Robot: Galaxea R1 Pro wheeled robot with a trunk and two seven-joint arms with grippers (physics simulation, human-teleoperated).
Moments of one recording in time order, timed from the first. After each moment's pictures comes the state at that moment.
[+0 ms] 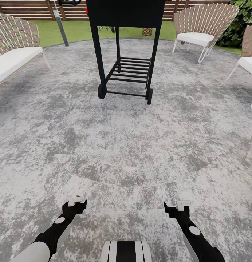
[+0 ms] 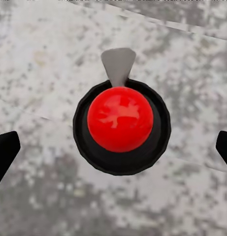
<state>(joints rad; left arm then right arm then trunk) -0.60 0.07 0.00 -0.36 0.04 -0.18 0.01 -0.41 -0.06 0.01 -0.67 0.01 -0.16 0.00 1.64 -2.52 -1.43</state>
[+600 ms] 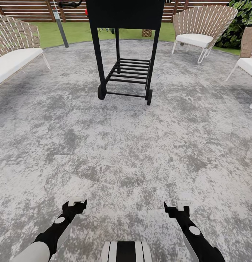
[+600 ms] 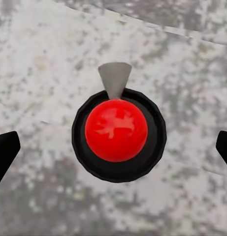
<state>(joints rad) -0.60 0.07 0.00 -0.36 0.04 -0.18 0.01 -0.41 -0.06 0.01 -0.67 0.01 -0.16 0.00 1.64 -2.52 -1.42</state>
